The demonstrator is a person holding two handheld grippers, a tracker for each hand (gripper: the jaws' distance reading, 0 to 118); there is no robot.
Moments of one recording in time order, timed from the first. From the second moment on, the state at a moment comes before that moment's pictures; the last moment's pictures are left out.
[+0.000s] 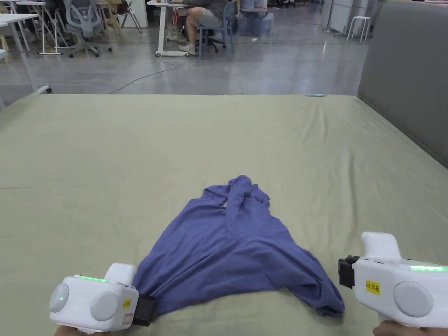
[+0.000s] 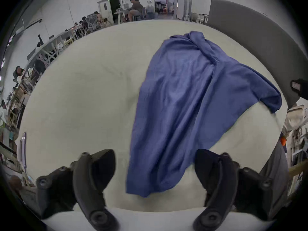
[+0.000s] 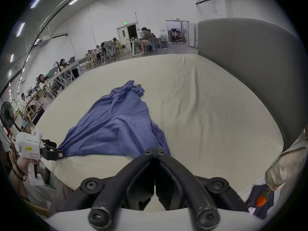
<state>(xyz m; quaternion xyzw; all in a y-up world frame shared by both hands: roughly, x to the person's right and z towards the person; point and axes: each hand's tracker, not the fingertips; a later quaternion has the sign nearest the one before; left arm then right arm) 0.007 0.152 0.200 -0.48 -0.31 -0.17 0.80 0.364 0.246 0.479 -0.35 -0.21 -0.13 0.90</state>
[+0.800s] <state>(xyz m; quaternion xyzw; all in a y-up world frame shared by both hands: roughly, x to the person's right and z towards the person) 0.035 0.193 0.180 -0.46 -0.36 -0.11 0.80 0.478 0.144 0.172 -0.60 -0.13 -0.06 0.78</state>
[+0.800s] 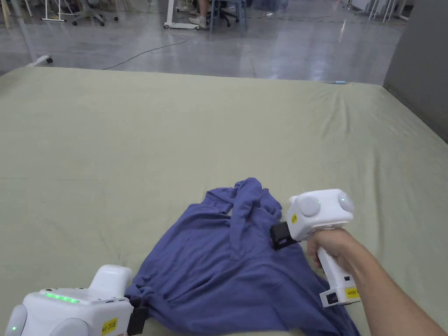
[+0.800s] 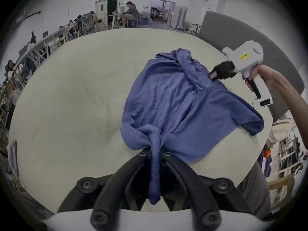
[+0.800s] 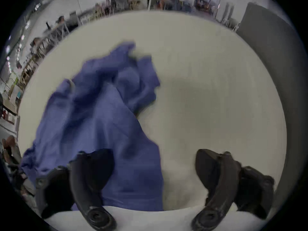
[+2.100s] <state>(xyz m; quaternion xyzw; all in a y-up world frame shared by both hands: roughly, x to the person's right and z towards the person) 0.188 0.680 -0.016 -0.15 -0.28 0.02 0.95 0.523 0.726 0.183 -0.09 -0.23 -0.02 0.97</state>
